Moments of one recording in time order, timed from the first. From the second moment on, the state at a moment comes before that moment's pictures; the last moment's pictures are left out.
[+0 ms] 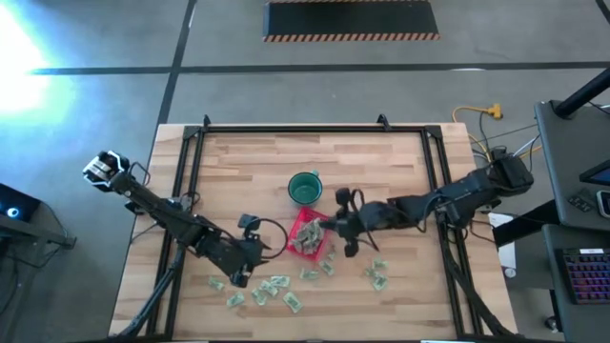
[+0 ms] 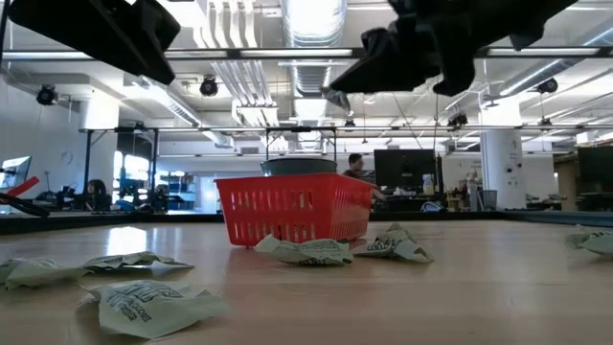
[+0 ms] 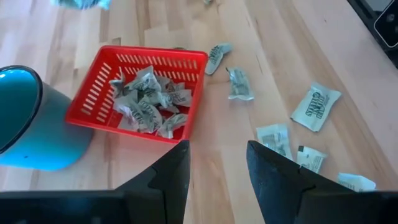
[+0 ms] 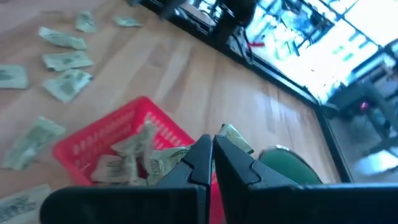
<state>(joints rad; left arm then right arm) -0.57 1.29 0.86 -0.38 -0.40 -0.21 0.21 1.50 0.75 0.33 0.23 -0.38</state>
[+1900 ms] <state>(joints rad) -0.57 1.48 0.59 0.24 -0.18 -0.25 0.28 1.36 0.75 -0.02 0.12 -0.17</state>
